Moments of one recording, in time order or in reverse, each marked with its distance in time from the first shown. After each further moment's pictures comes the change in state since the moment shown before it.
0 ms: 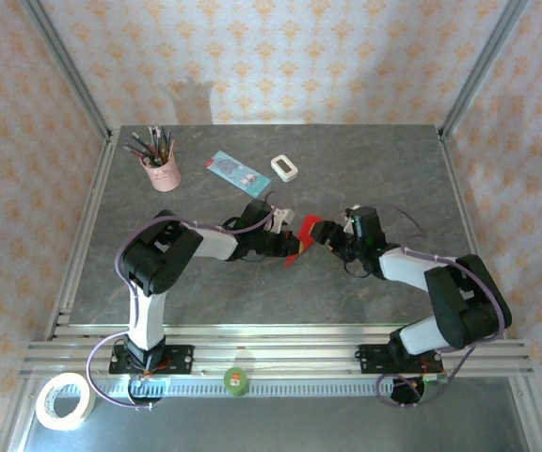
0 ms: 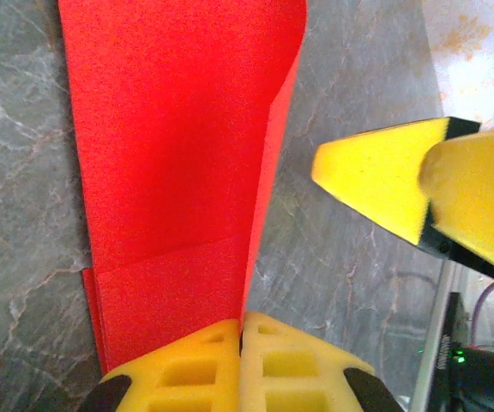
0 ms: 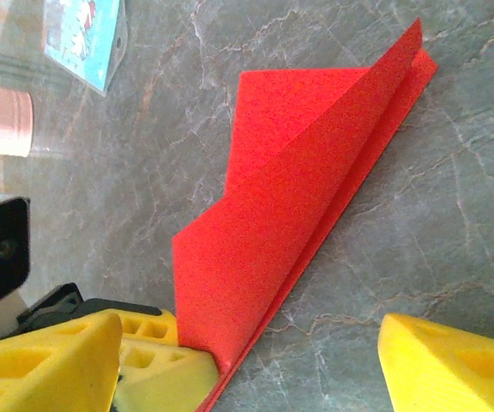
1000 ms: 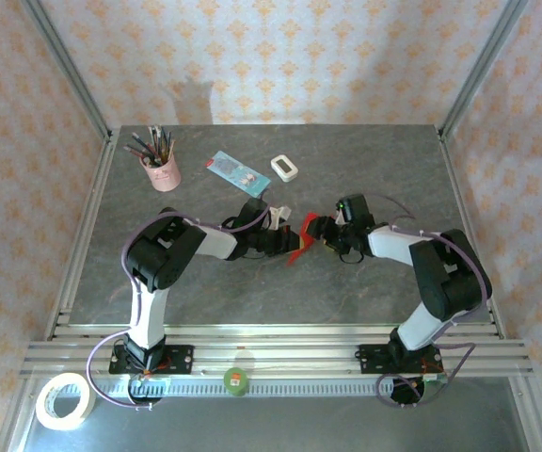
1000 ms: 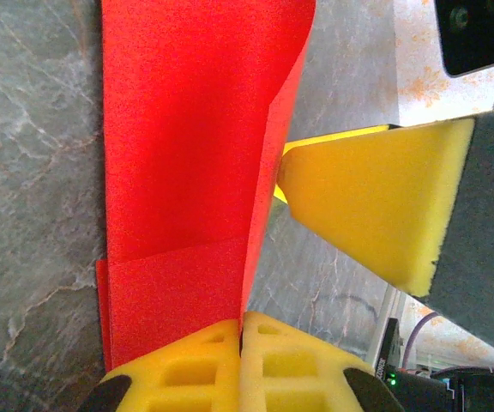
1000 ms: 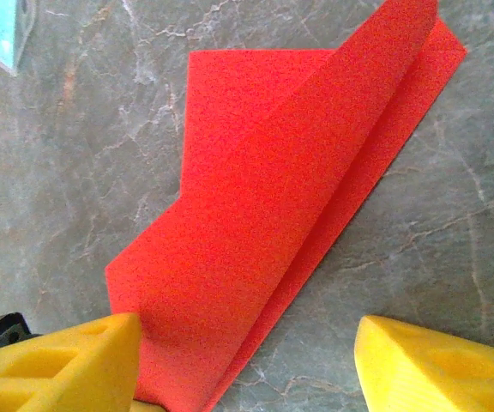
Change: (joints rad) left arm 0.025 0.043 0.000 0.099 0.055 -0.185; right arm 0.009 0.192 0.223 -0.231 0.017 -0.077
